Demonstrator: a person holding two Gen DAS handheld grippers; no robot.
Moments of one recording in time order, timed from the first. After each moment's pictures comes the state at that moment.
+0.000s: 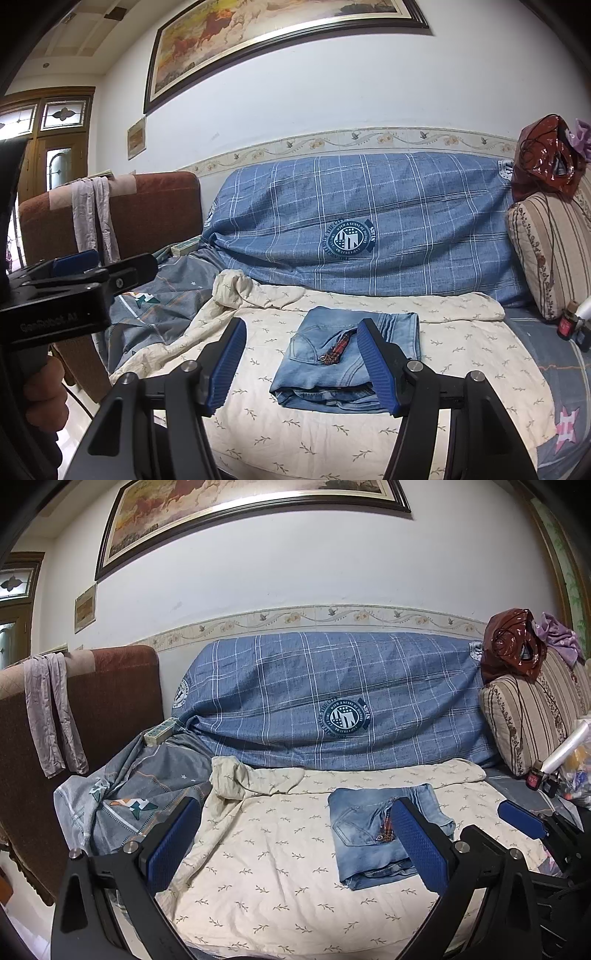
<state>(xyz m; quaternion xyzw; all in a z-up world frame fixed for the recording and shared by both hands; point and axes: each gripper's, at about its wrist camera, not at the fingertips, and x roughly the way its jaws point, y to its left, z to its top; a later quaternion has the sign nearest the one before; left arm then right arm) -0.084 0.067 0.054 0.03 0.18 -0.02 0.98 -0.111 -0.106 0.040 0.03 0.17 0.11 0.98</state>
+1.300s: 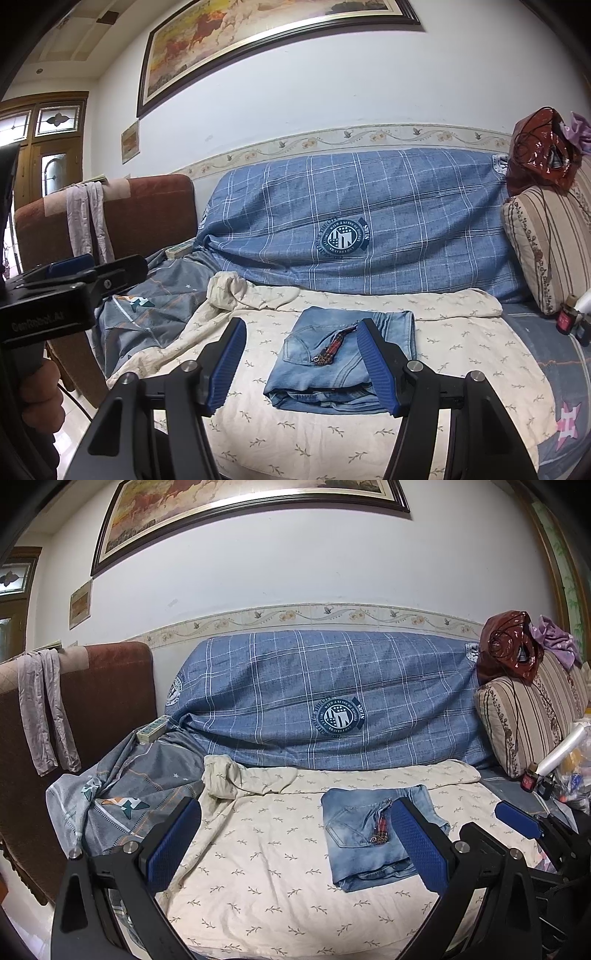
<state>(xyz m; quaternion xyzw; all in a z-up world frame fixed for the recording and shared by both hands) -0.076 0.069 0.054 0.02 0.18 -0.04 0.98 -0.103 -0.114 0.039 0.04 0.17 0.10 0.98</state>
